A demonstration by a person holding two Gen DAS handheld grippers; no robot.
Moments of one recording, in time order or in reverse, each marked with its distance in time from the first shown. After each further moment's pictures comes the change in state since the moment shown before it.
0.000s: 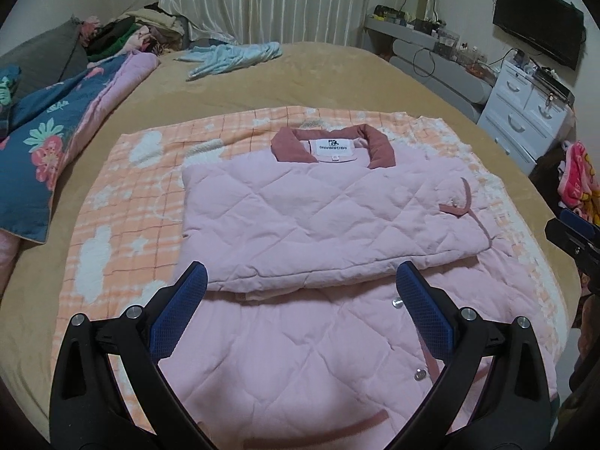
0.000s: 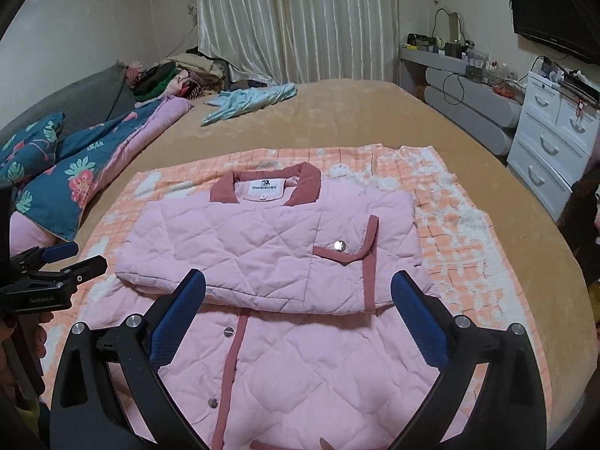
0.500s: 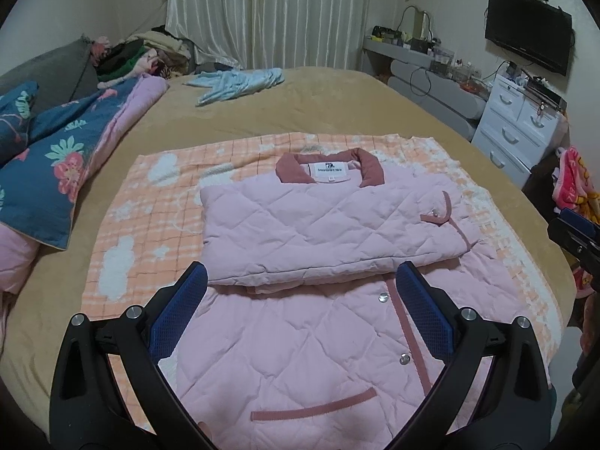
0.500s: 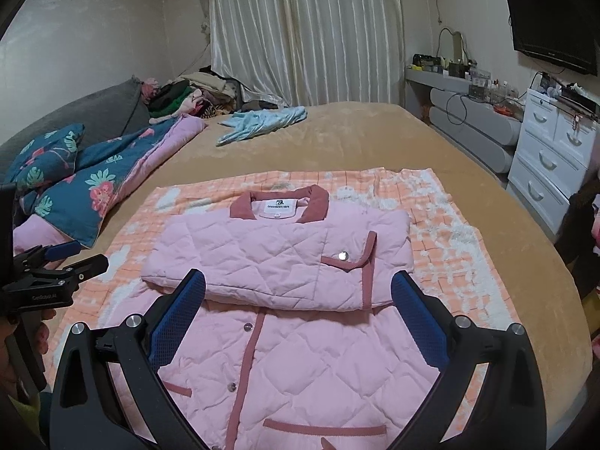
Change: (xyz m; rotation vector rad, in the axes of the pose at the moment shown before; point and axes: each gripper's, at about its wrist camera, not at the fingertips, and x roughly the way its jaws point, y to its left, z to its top) left arm -0.061 -0.011 -0.011 0.012 -0.092 0.024; right arm -0.061 0.009 -0.005 -0.020 -0.075 0.029
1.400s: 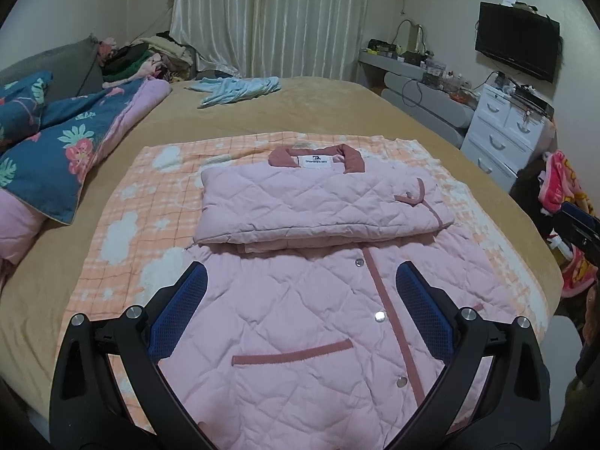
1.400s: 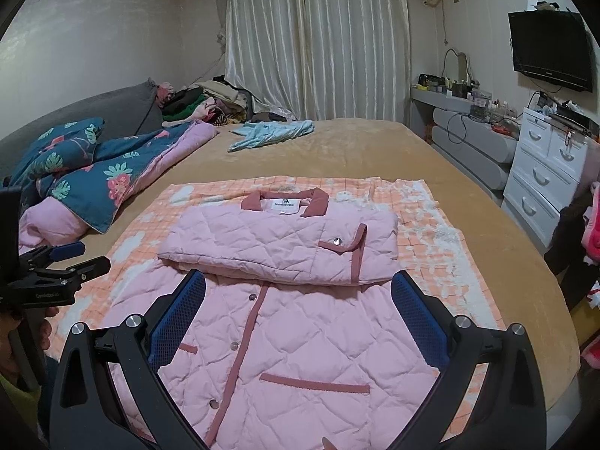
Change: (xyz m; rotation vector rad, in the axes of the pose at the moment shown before) left arm -0.054 -0.017 -0.062 -0.025 -0.052 -0.026; right arm -0.076 0.002 -0.047 -0.051 -0.062 0.011
